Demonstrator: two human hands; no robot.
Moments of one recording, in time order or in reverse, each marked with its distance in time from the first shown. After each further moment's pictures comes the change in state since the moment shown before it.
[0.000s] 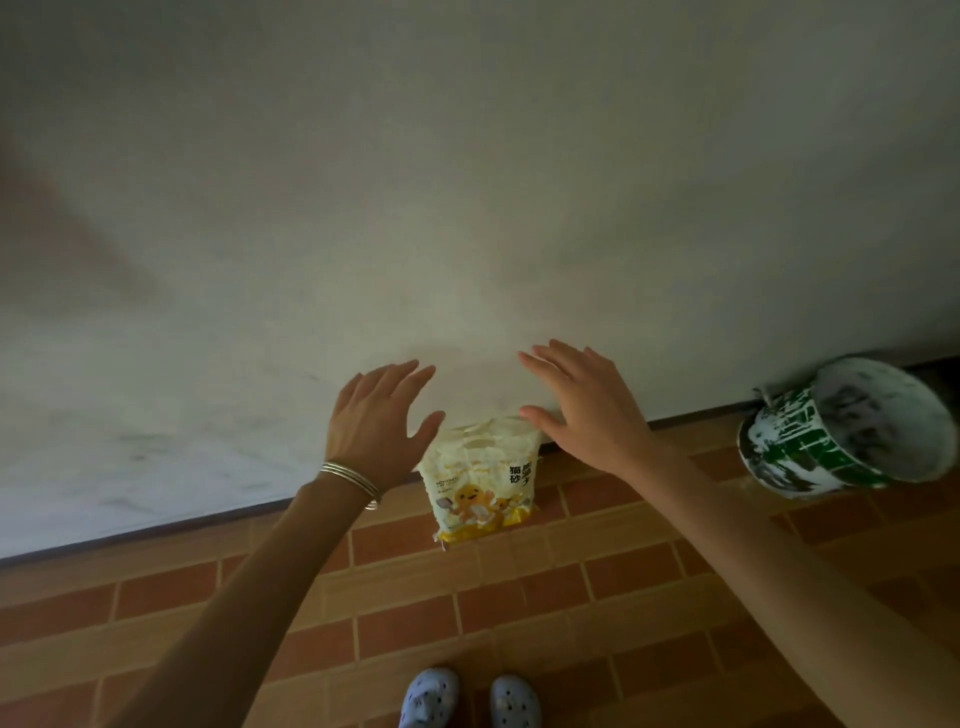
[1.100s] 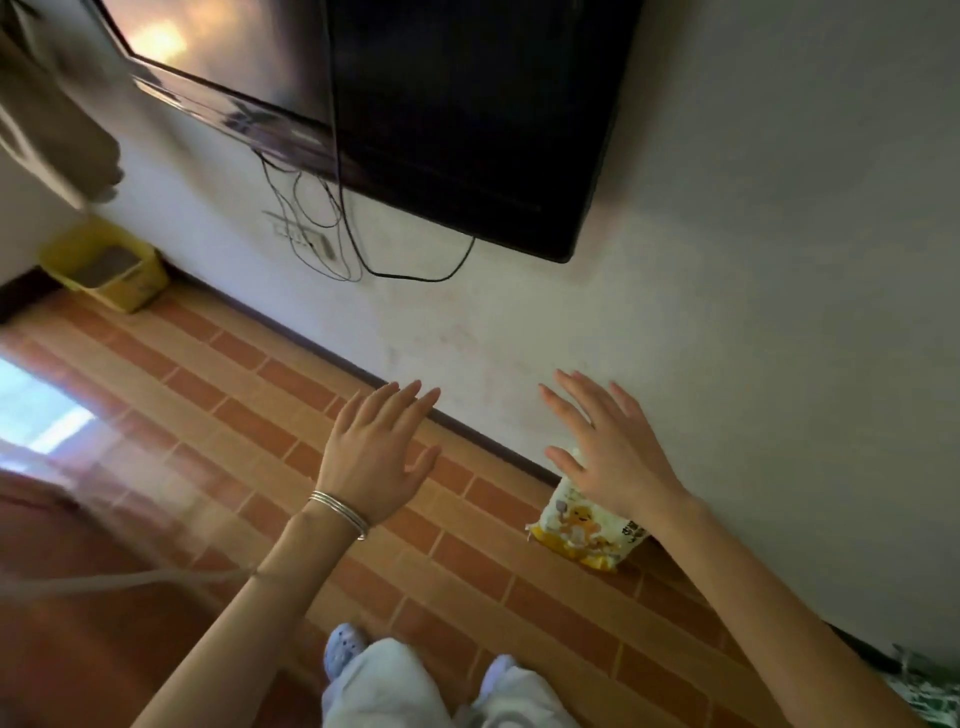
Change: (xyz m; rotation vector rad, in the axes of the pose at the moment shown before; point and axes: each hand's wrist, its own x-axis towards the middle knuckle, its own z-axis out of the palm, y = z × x) left_hand -0.348 -0.040 -0.178 0.102 0.162 -0.596; right_hand -0.066 -0.279 -0.092 -0.230 -0.118 -0.696
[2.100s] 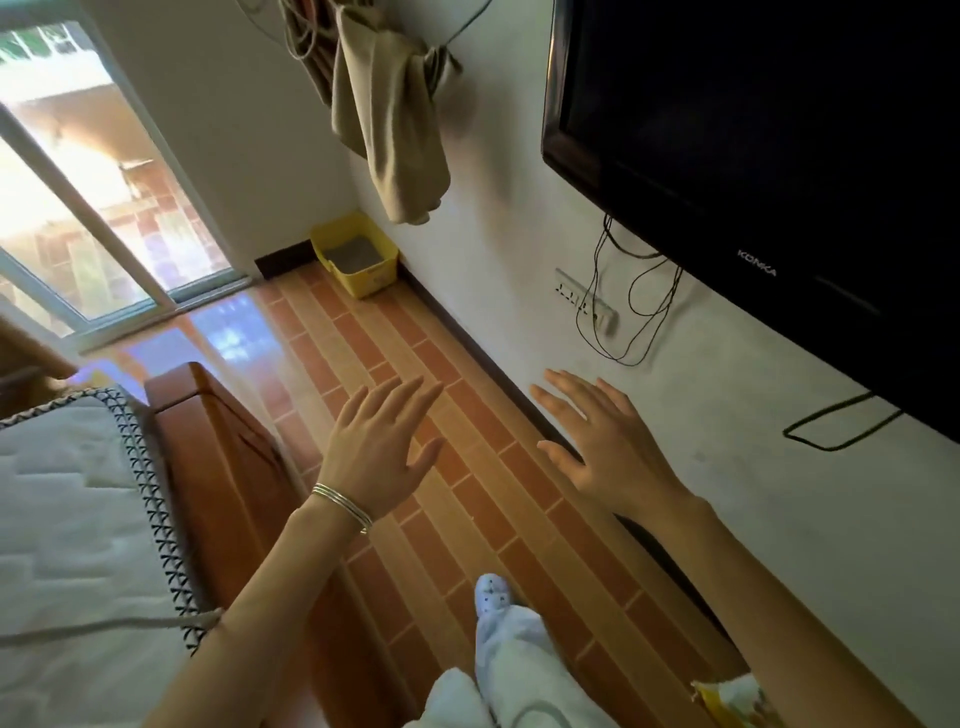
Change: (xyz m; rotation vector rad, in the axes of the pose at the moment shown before) left_hand -0.068 -0.407 -0.085 0.032 0.138 -0.400; right_hand 0.319 -0.352 -0.003 0.181 0.133 -0.498
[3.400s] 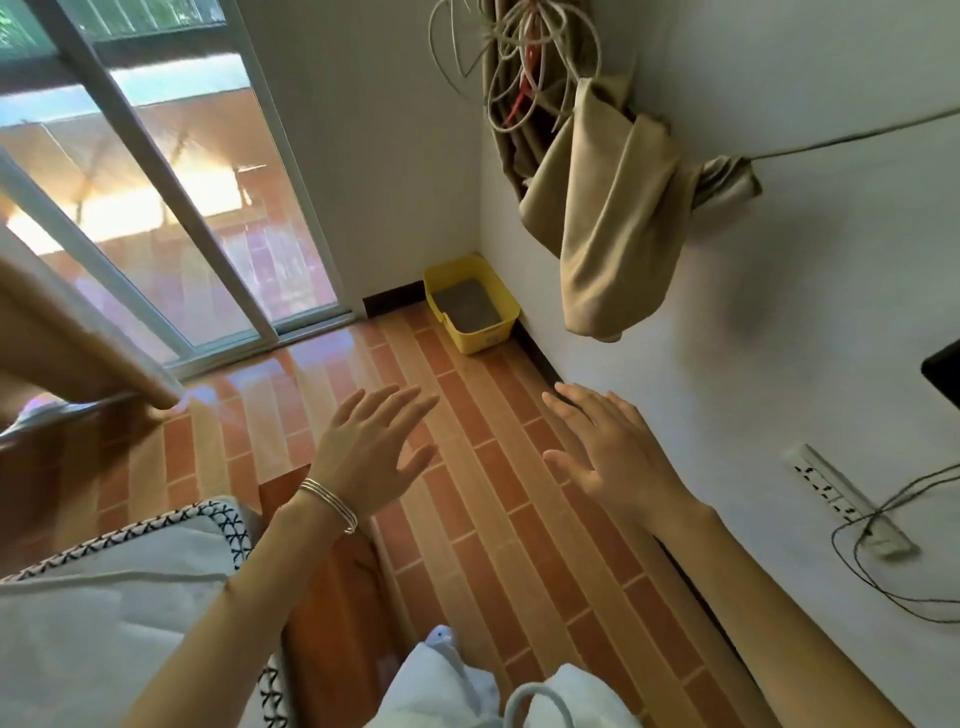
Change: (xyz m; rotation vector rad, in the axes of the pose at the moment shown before) left_hand 0.227 -0.435 -0.044 0.055 -0.030 -0.133; right_hand 0.489 -0.102 0.128 0.110 -0.105 -0.073
